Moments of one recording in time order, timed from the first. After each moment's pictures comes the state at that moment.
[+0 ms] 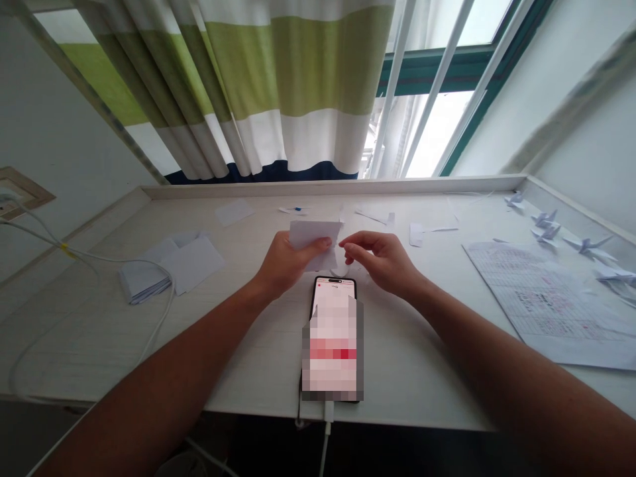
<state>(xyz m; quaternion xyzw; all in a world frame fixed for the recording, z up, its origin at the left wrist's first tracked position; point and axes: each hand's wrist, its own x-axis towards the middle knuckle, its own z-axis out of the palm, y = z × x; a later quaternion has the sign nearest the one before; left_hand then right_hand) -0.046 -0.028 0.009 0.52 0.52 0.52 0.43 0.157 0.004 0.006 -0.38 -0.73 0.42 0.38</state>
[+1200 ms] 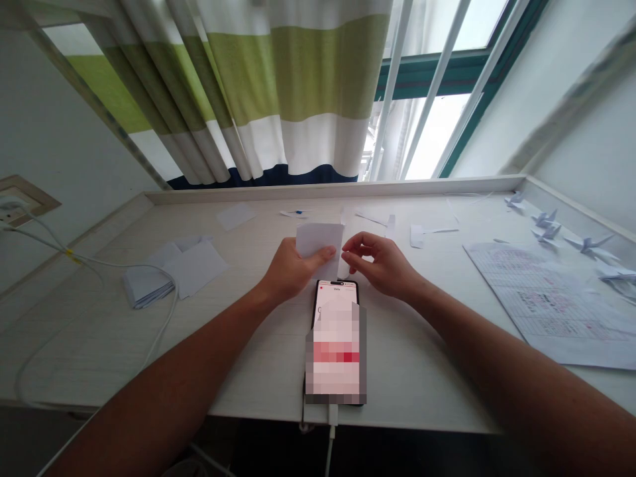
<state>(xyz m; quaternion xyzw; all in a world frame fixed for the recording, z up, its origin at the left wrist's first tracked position) -0.044 -0.032 0.008 0.56 0.53 0.48 0.42 0.158 0.004 0.003 -0.38 -0.75 0.41 0.36</state>
